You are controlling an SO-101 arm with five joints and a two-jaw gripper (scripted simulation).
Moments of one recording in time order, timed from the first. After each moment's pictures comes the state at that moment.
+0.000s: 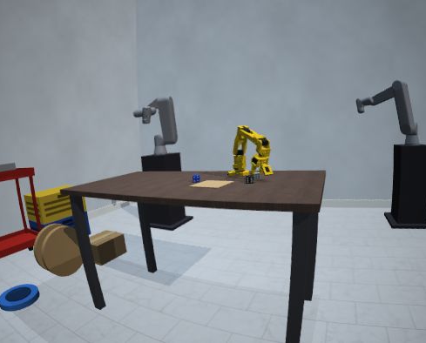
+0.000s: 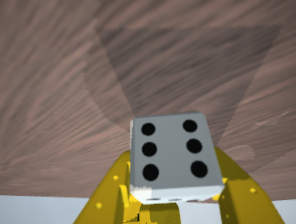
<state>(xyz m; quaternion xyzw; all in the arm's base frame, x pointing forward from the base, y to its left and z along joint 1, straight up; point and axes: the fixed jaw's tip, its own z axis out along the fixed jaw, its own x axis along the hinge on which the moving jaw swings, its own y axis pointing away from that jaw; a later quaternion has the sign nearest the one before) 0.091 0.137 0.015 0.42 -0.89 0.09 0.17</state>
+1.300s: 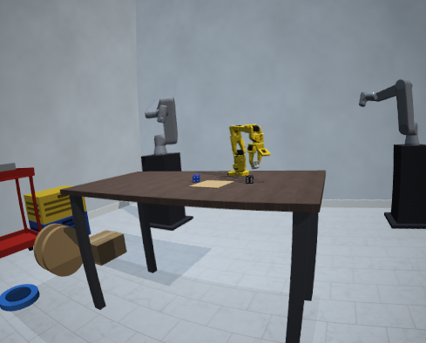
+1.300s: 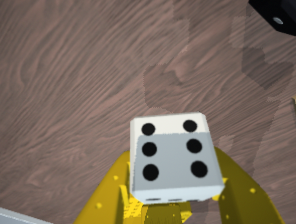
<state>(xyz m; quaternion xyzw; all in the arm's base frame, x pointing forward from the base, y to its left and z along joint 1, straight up) 0.092 0.138 0.065 0.42 -0.91 0.00 0.01</state>
